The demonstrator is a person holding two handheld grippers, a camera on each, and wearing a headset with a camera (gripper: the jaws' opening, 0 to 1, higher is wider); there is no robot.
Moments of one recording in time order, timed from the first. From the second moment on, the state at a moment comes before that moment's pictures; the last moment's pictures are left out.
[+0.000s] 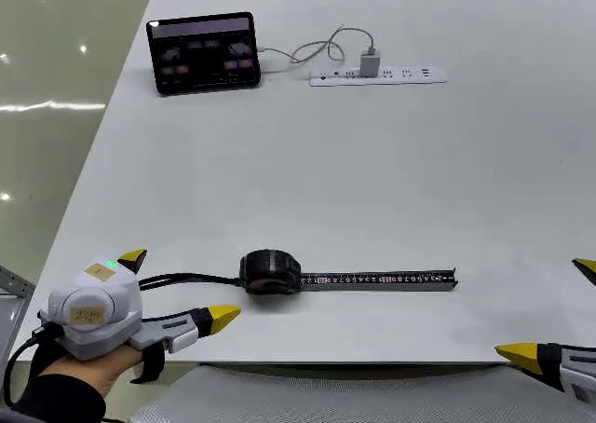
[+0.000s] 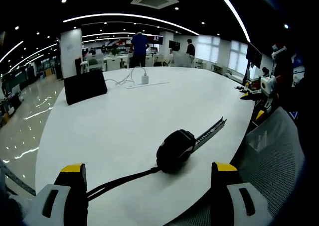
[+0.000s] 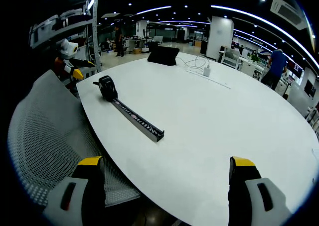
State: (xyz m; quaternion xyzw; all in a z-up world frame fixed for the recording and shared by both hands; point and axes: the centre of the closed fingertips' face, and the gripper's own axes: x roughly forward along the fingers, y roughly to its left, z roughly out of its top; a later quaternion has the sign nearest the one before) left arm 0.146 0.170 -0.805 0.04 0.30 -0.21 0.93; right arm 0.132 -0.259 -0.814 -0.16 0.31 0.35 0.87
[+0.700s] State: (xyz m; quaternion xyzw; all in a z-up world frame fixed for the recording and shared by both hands) left arm 0.177 0.120 -0.813 0.06 0.33 -0.23 0.92; right arm 0.150 -0.238 -0.816 -0.21 0.31 0.40 0.84
